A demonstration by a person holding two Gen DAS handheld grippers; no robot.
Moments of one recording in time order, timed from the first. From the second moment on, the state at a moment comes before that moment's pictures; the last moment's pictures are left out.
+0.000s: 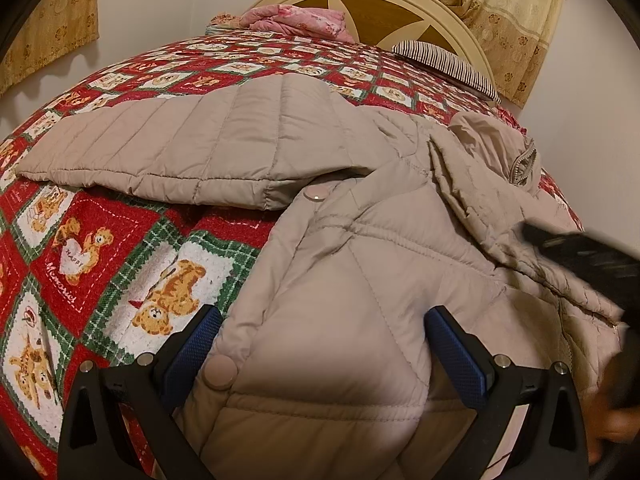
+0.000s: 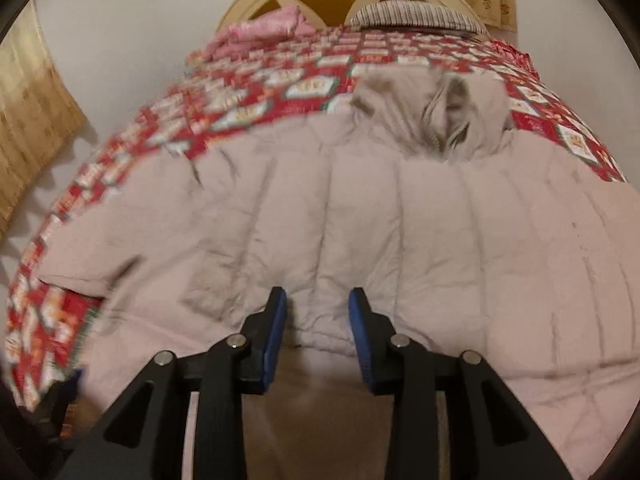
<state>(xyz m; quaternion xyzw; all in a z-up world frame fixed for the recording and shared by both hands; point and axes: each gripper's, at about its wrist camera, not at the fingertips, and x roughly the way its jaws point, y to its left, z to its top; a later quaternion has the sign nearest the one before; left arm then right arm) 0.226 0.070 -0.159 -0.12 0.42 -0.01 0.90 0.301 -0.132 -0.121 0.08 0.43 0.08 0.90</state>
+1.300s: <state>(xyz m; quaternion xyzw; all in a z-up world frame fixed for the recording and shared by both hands) 0.275 0.365 -0.158 -0.29 0.39 0.29 0.83 0.248 -0.308 -0.161 0.11 0.40 -0.12 0.90</state>
